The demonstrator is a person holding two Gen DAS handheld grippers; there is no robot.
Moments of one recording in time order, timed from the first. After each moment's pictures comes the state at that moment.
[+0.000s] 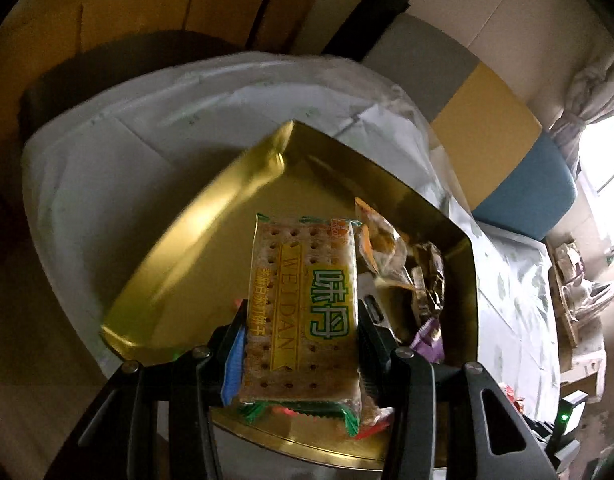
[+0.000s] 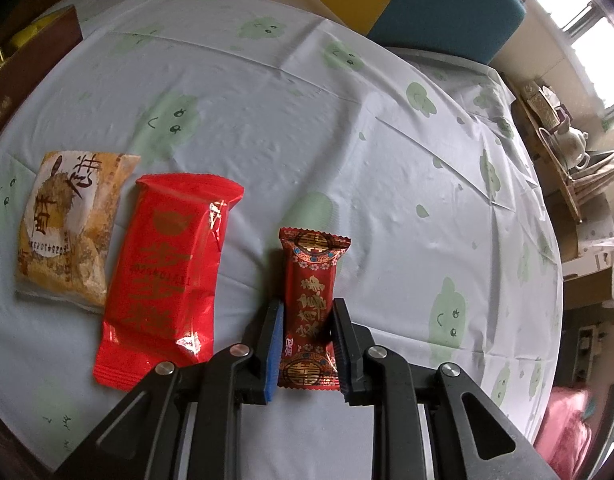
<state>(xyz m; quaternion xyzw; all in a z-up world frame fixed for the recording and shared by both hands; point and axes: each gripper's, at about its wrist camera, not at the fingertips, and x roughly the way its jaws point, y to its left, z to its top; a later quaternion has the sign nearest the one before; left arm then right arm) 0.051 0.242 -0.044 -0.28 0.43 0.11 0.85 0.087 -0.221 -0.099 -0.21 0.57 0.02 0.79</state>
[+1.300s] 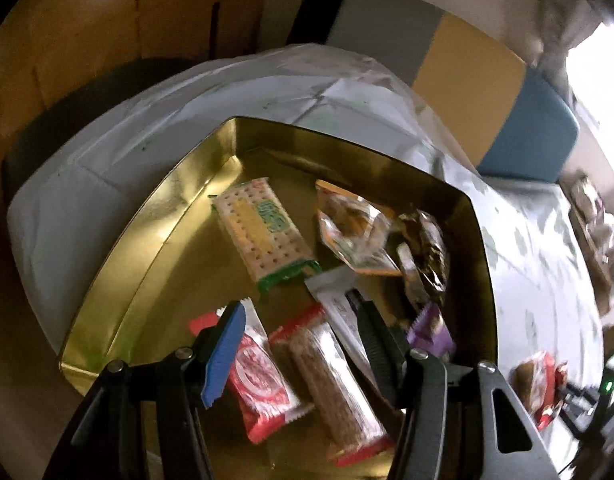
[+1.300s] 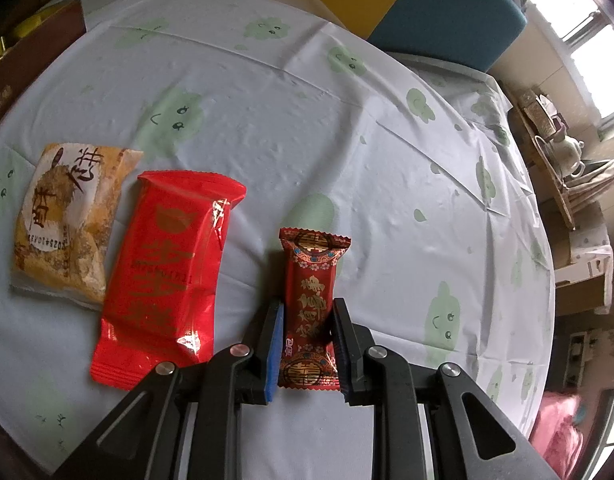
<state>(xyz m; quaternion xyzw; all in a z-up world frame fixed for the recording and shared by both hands) 0.076 0.189 -0.045 -0.16 0.46 0.10 0.87 0.082 -0.216 -0.098 -0.23 0.56 0.01 0.79</state>
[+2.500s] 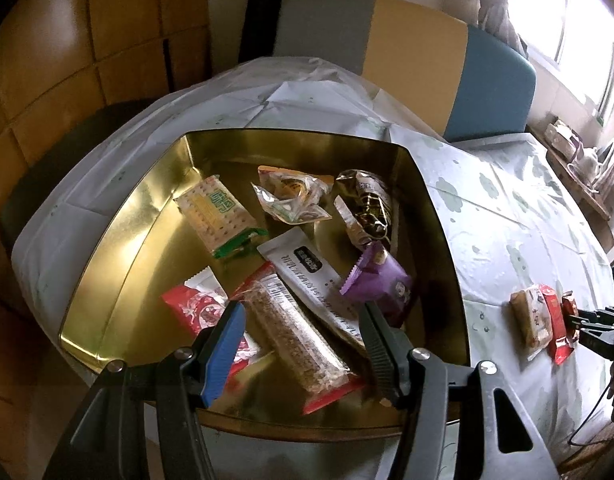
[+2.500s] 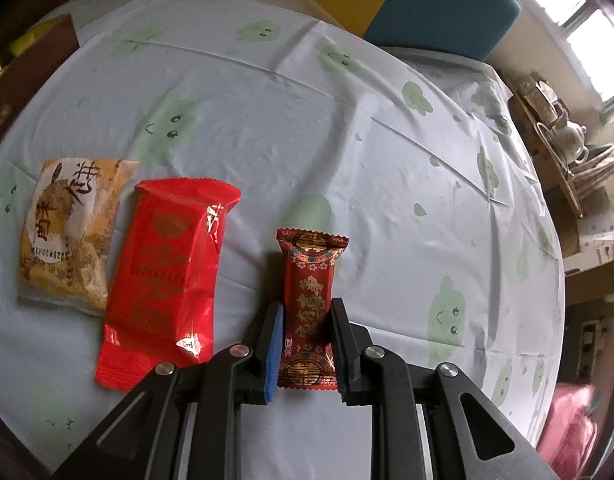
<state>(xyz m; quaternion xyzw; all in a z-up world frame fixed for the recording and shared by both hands) 0.044 0.139 -0.039 -0.07 0.44 0.06 0.89 0.090 -0.226 -0.096 -0.19 0.57 0.01 0.80</state>
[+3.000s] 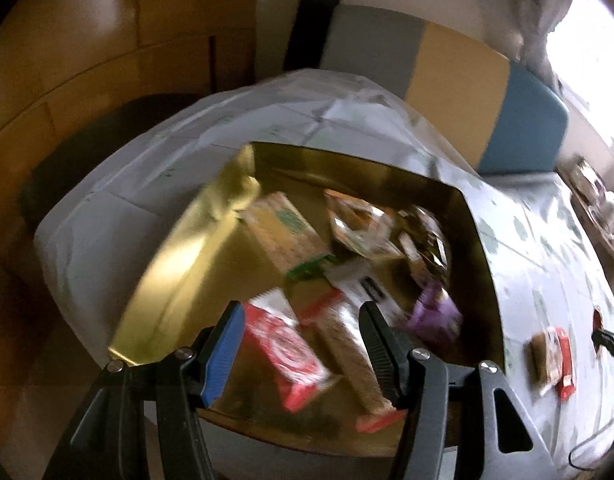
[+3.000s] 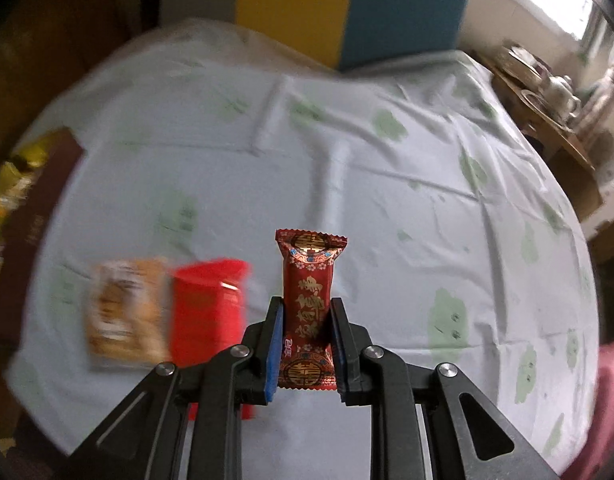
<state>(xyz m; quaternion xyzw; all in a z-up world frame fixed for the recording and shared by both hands) 0.039 0.195 -0.029 -0.12 0.42 0.12 0.89 0.095 -0.239 -0.046 -0.06 0.52 0.03 0.85</state>
